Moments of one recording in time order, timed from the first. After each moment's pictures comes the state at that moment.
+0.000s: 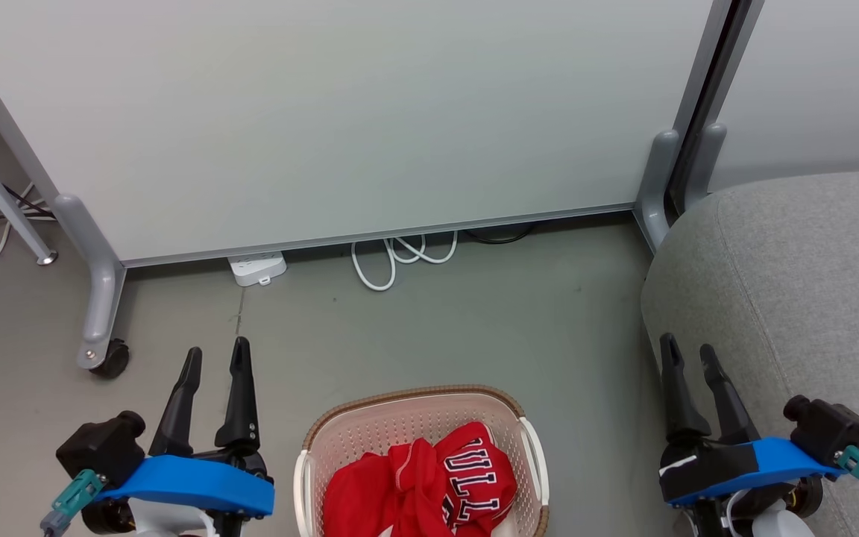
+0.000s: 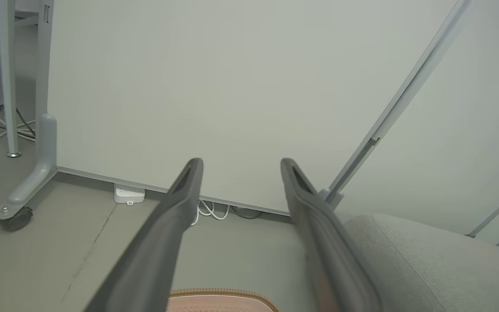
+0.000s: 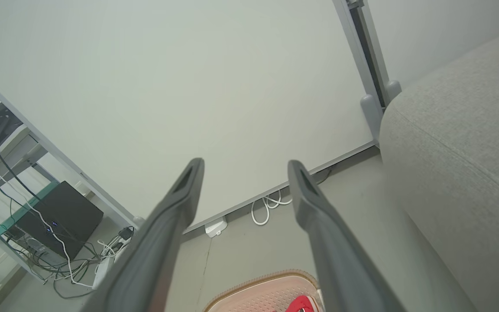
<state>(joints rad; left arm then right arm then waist) -0.15 0.04 -0.10 0.21 -0.52 -0.06 -0.16 -0.12 -0.05 0.04 0.26 0.55 0.13 -0.16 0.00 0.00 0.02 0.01</state>
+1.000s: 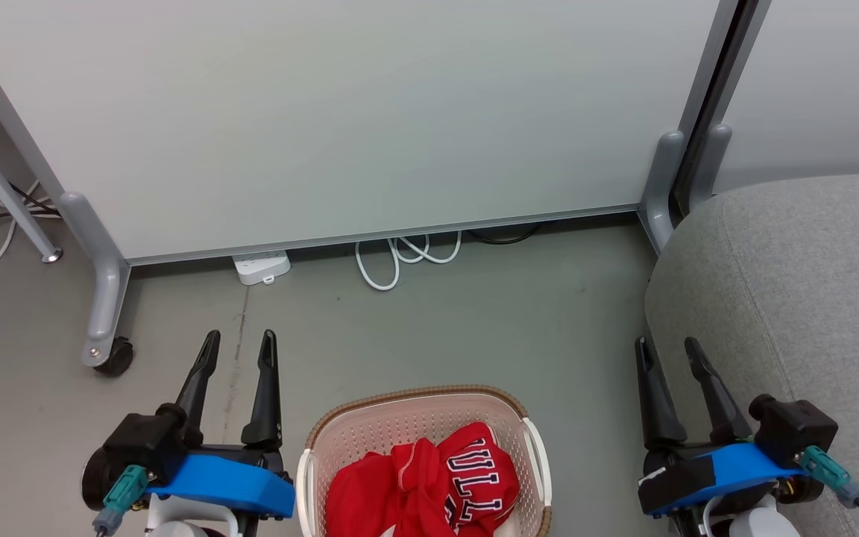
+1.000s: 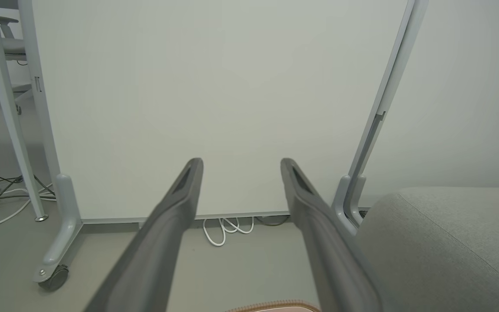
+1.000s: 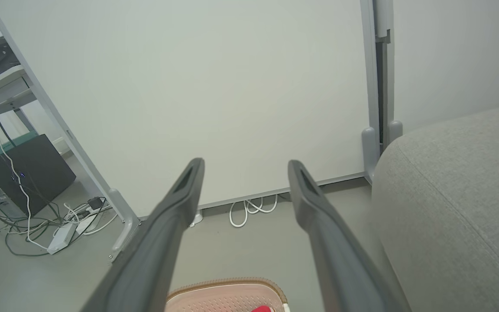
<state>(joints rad) -0.17 0.05 -0.14 0.22 -0.26 -0.05 -0.23 -0.13 -0.05 0.07 0.29 0.30 0.13 -0.23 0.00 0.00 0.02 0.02</state>
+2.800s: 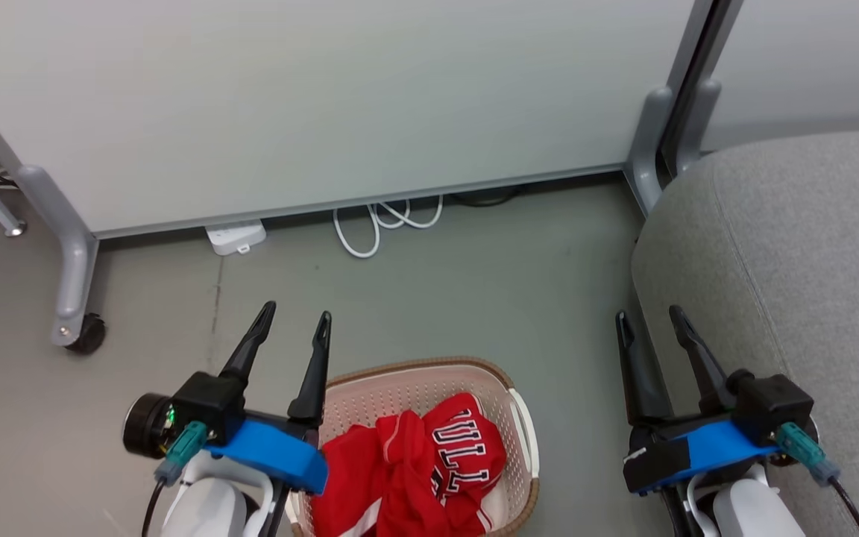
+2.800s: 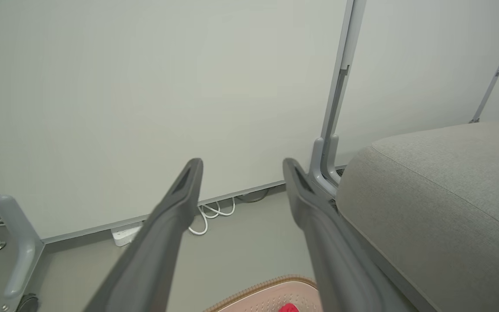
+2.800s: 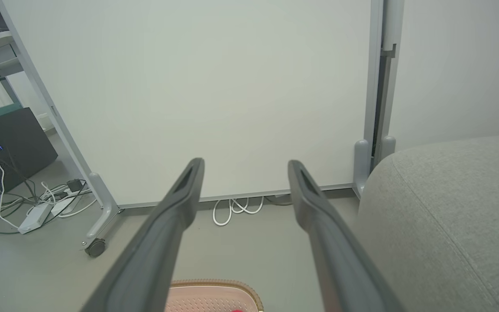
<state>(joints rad) -0.29 0.05 -0.22 0.36 -0.15 -0.09 -0.26 -0.19 -0.05 0.10 0.31 0.17 0.13 -0.26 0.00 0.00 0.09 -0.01</state>
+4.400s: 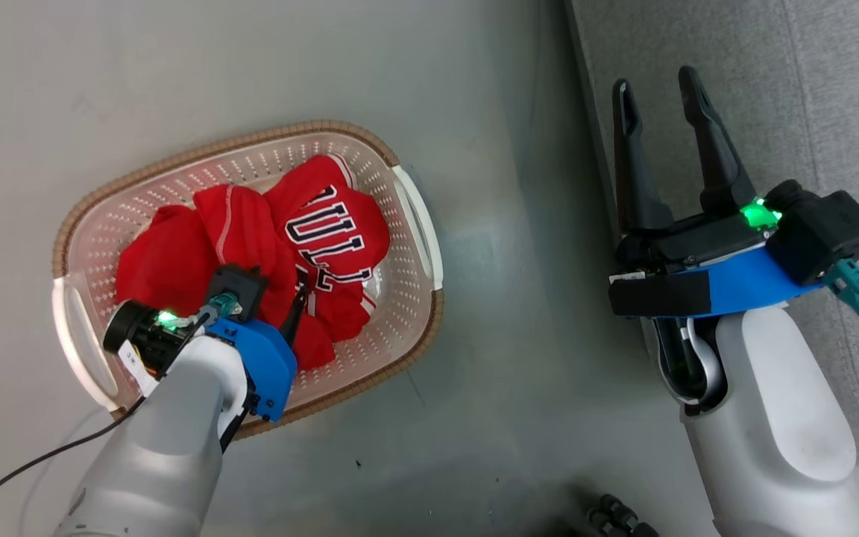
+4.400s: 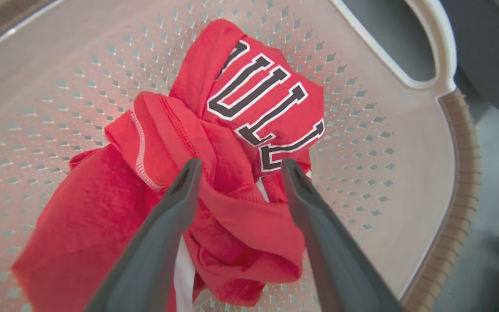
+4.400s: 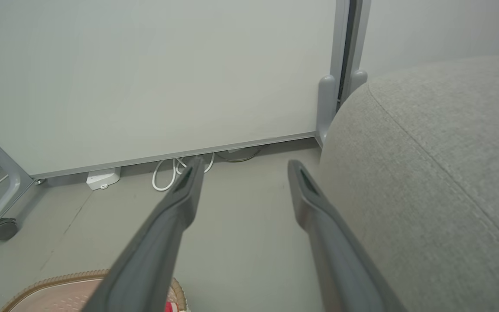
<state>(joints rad) -0.86 0.09 -0.55 1.23 -0.18 -0.13 -0.25 -0.55 -0.05 0.15 0.18 0.23 0.13 -0.26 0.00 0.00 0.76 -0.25</state>
